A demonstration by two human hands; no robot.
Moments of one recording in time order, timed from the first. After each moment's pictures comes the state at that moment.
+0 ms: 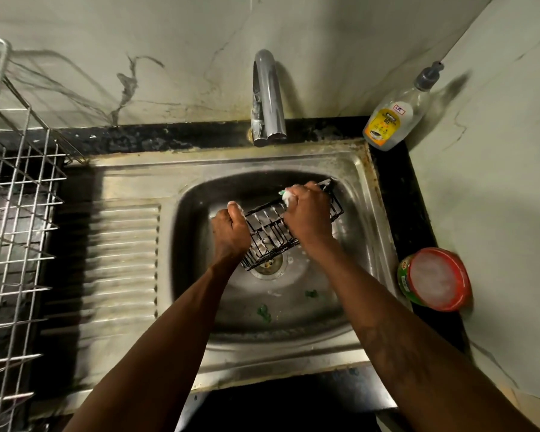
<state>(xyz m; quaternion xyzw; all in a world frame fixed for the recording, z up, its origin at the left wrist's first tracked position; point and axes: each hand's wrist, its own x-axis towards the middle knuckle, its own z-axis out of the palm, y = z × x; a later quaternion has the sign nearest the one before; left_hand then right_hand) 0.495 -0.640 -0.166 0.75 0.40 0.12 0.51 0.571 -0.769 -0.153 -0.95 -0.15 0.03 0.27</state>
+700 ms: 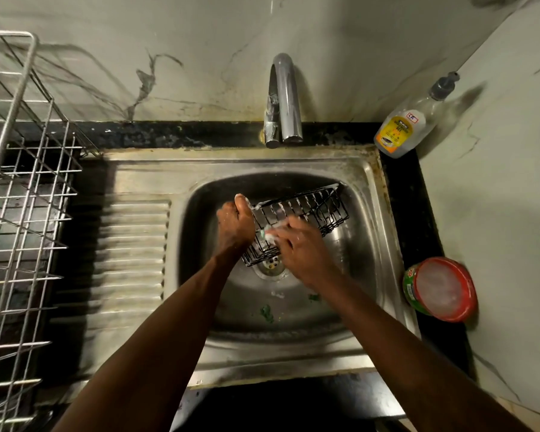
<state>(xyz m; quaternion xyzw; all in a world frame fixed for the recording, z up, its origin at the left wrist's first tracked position) 0.501 -0.630 -0.151 0.73 0.43 0.09 0.52 0.519 -0.778 -0.148 -0.87 -0.36 0.04 0.33</state>
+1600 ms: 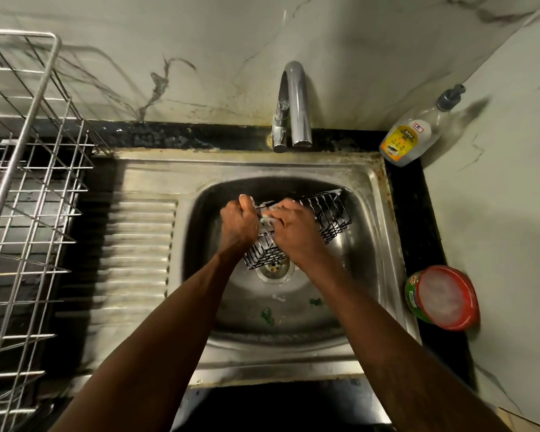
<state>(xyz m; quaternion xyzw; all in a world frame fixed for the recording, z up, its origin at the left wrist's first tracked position) 0.506 -0.621 -0.155 0.75 0.42 0.09 0.50 0.539 -0.739 -0.124 -0.88 -0.36 0.04 0.31</state>
